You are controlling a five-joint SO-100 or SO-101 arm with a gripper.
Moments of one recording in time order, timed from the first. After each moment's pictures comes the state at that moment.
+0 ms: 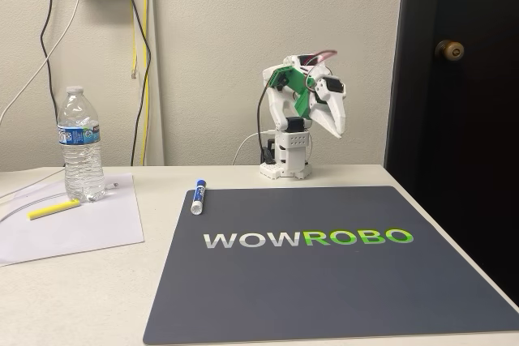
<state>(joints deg) -17.6 149.0 132.9 44.9 -10.5</state>
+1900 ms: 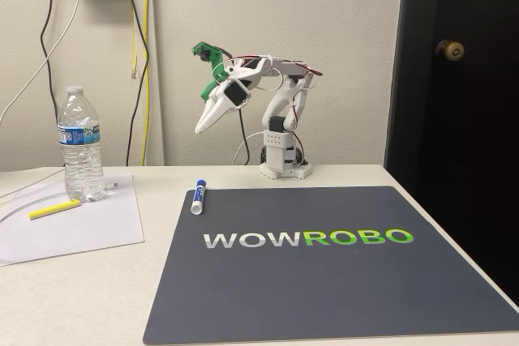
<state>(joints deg) 33.1 135.9 126.7 40.1 -66.8</state>
